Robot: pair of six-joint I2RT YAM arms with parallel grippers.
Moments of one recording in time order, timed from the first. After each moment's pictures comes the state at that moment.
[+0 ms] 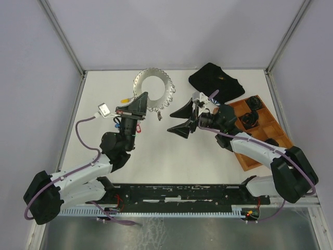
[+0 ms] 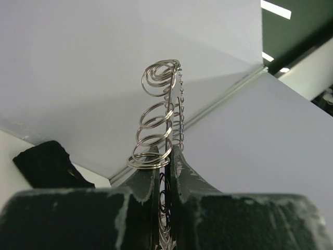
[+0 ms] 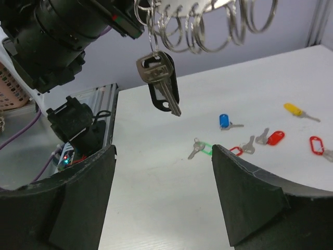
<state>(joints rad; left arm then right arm) -0.80 1.00 0.48 1.15 -0.51 -0.77 0.59 1.35 0.69 0.82 -0.86 0.32</state>
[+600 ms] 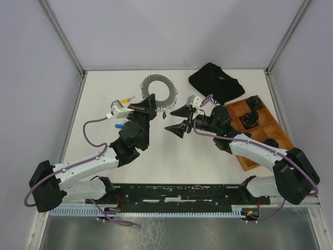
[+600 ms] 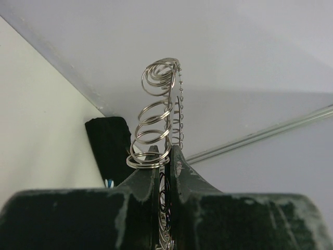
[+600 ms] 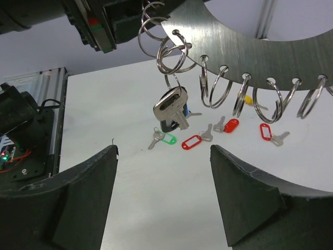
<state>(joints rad) -0.95 1.10 0.71 0.65 -0.97 -0.93 0.65 1.32 0.70 0.71 -0.66 0.09</state>
